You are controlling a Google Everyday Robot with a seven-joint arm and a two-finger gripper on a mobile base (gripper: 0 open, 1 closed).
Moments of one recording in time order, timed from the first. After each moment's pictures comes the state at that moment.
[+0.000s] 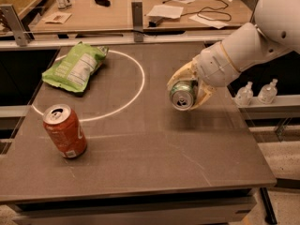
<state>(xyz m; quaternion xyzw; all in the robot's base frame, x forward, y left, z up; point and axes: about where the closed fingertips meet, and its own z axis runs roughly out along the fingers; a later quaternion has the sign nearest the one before) 0.540 -0.087 0.886 -0.91 0.21 0.01 0.37</state>
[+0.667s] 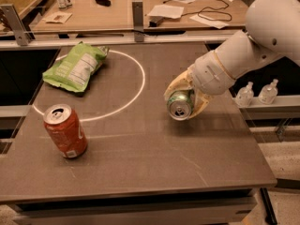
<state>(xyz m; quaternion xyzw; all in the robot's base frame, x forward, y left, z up) 0.523 -0.079 0.868 -0.92 0.19 0.03 0.35</state>
